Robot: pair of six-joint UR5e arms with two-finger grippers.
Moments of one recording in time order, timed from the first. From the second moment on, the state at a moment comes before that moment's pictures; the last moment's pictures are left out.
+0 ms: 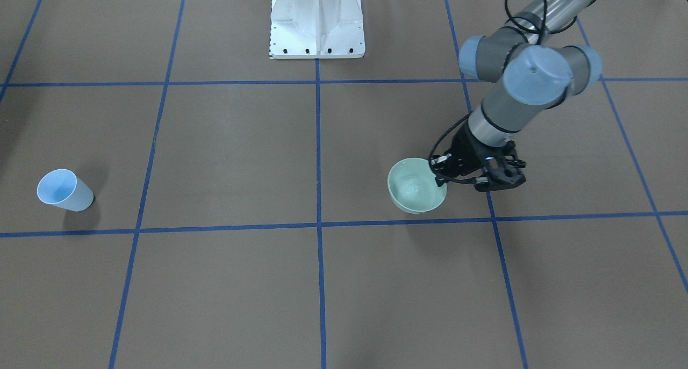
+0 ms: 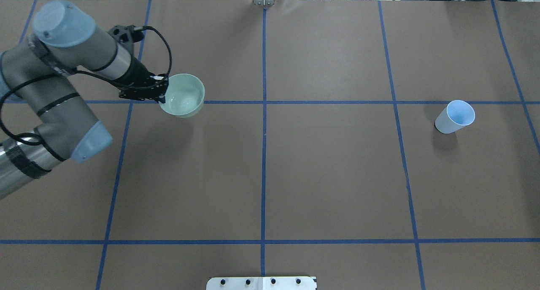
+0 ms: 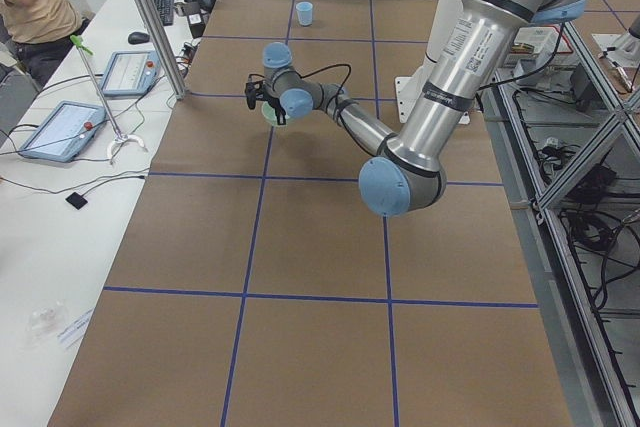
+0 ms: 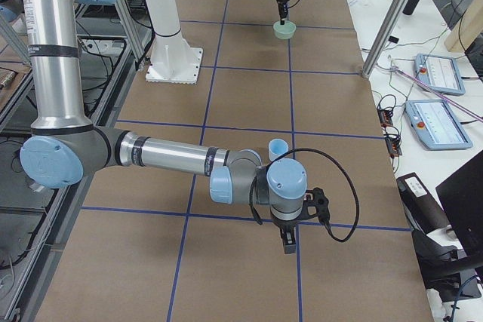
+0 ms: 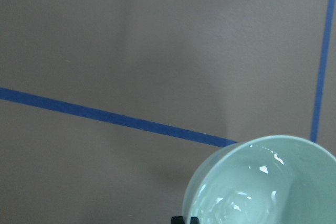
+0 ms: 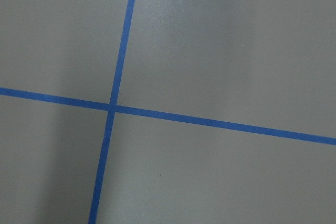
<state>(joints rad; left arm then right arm) -0.87 -2.00 -1.63 -1.92 -2.19 -1.16 1.68 -1.53 1.45 -1.42 2.30 -0.17</state>
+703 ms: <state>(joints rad) -1.09 -1.68 -1.66 -1.93 -2.29 -0.65 1.68 -1.53 1.46 -1.42 2.30 -0.17</state>
